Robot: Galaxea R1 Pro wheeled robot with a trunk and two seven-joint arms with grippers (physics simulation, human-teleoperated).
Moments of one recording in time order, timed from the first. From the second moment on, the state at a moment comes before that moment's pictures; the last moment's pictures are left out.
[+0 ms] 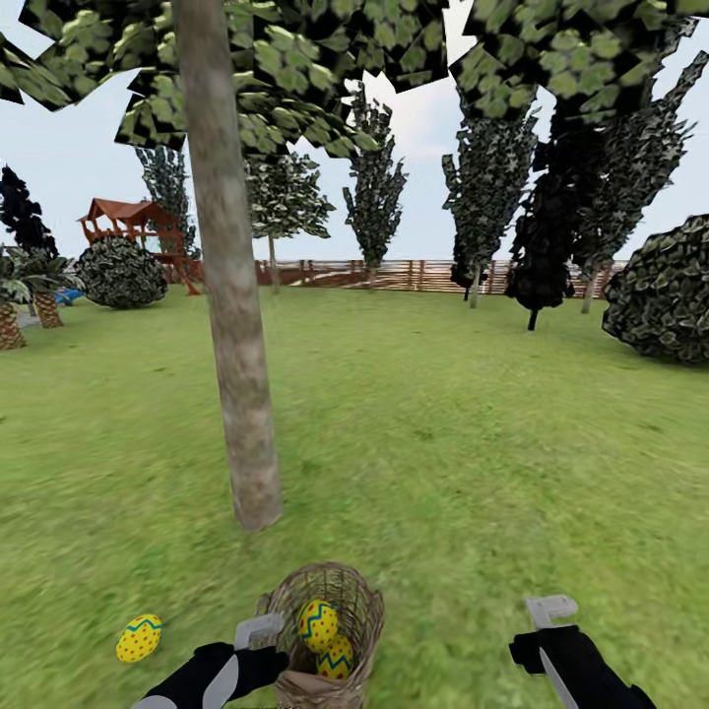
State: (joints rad) left arm -0.55 -0.07 0.18 -0.21 0.03 0.29 -0.06; right arm -0.33 -0.16 0.06 -0.79 0.03 0.61 -0.08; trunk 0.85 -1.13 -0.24
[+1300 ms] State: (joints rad) left arm -0.55 -0.07 0.18 -0.21 0.03 0.29 -0.06; right arm -0.33 -0.16 0.06 -0.79 0.03 0.61 -0.08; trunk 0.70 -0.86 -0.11
